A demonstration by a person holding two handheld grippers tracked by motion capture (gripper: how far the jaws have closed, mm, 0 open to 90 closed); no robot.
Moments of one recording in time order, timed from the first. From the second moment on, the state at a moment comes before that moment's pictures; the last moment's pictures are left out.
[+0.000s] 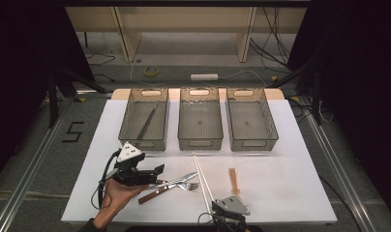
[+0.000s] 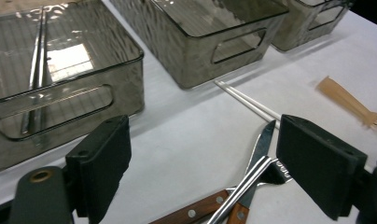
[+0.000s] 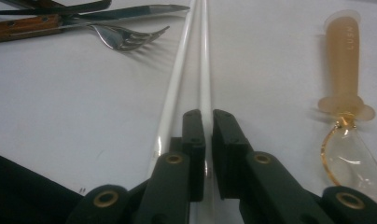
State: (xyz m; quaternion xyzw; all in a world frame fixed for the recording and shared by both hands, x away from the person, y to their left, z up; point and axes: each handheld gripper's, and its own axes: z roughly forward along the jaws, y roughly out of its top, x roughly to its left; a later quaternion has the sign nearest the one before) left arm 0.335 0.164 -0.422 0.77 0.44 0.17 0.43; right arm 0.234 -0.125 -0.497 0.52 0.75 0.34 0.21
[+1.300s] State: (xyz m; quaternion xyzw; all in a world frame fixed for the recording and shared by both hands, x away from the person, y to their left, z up) left arm 0.366 0.028 -0.466 0.94 0.08 0.12 0.31; right arm 0.248 -0.137 -0.463 0.49 0.78 0.32 0.21
